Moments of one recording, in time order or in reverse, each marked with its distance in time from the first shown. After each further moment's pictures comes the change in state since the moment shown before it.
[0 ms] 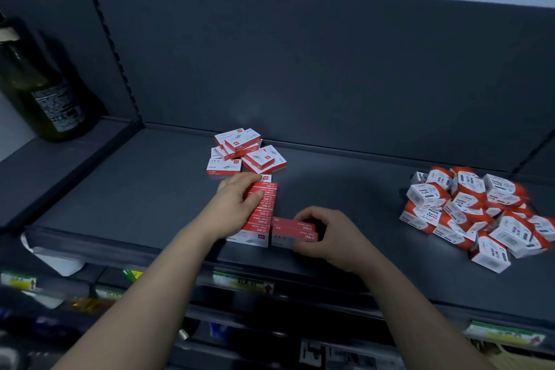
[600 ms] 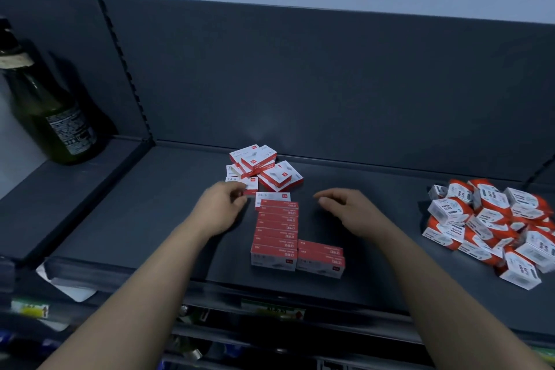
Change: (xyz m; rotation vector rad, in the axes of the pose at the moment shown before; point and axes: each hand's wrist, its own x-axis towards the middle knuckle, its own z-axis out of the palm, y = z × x) left_hand 0.026 -0.032 -0.054 0.134 0.030 -0.157; right_hand 0.070 -0.007 -0.022 -0.001 0.105 0.180
